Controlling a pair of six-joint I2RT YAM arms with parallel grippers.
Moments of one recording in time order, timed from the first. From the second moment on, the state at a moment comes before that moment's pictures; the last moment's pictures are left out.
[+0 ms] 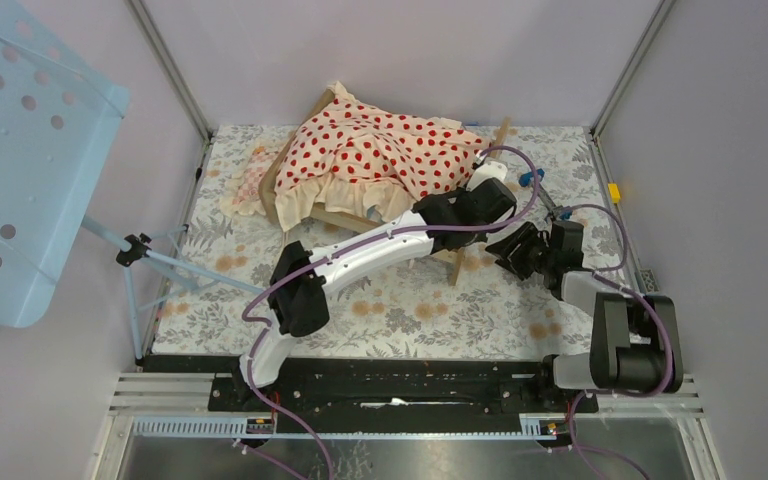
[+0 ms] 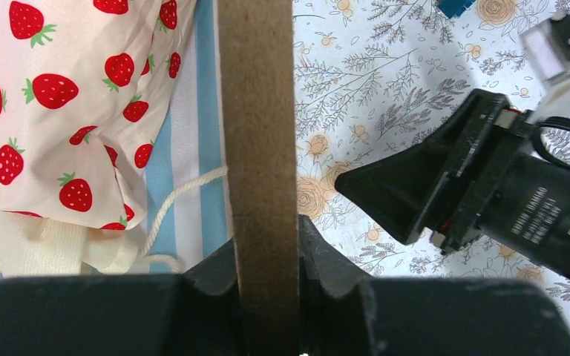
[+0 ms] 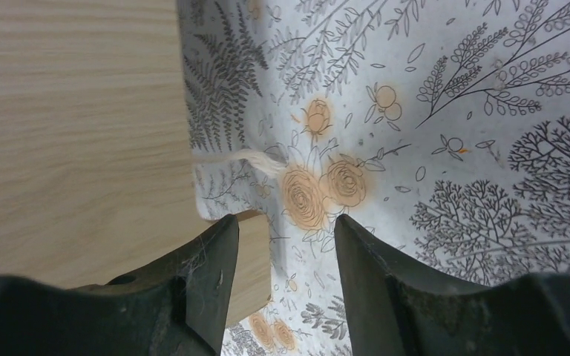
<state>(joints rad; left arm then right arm) -1.09 2.14 2.11 -0.75 -0.50 -0.49 -0.07 1.33 0.46 0.17 -0.48 0.79</state>
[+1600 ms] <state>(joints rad) -1.07 2.10 2.12 -0.81 -0.45 -0.47 0.05 1.97 0.52 0.90 -0.74 1.19</state>
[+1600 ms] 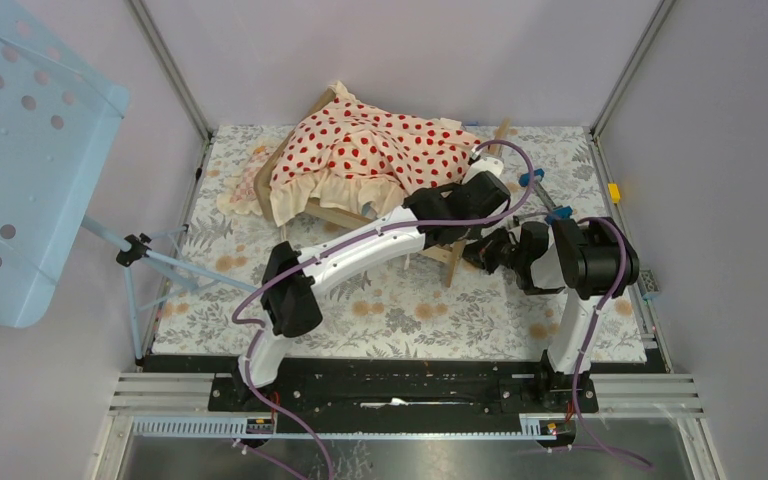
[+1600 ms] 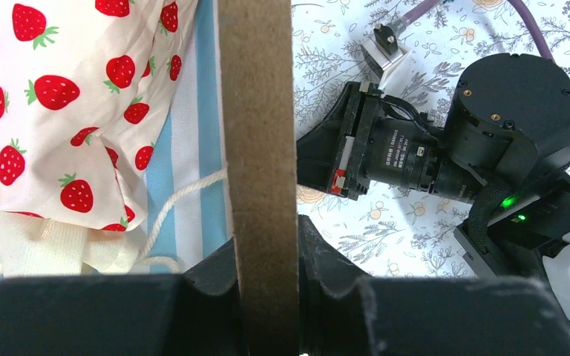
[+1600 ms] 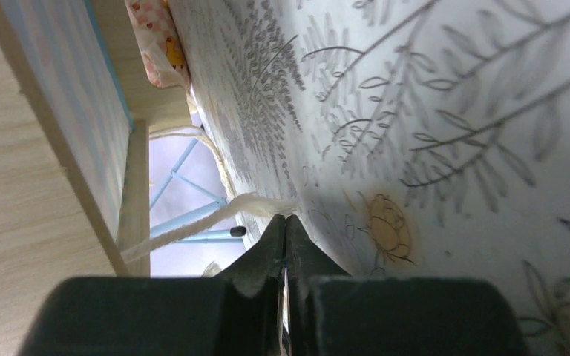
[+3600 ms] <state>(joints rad) -1.01 1.91 2.07 -0.82 -0.34 -0.51 0.11 1.79 0.34 1.39 -0.71 0.85</state>
